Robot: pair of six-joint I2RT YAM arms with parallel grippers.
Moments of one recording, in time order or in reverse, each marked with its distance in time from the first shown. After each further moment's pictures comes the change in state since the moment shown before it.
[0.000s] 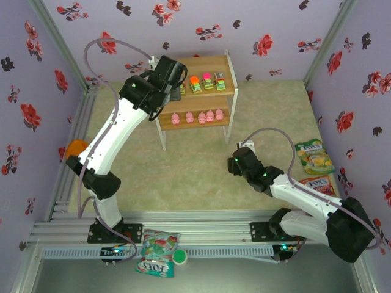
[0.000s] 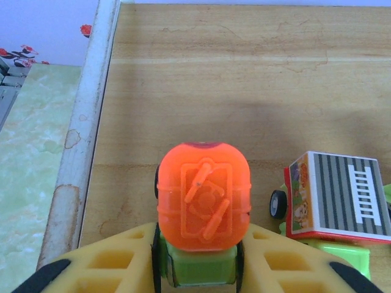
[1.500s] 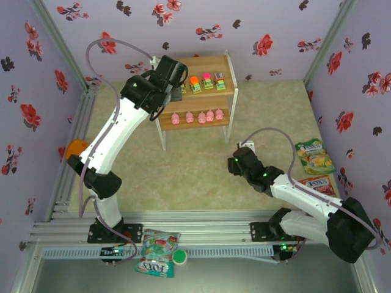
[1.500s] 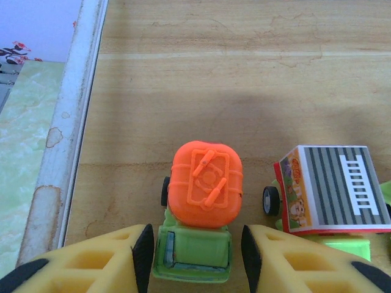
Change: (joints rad) left arm 0.000 0.007 0.002 0.001 0.016 -0.001; right arm 0.000 -0.004 0.000 0.000 0.000 0.000
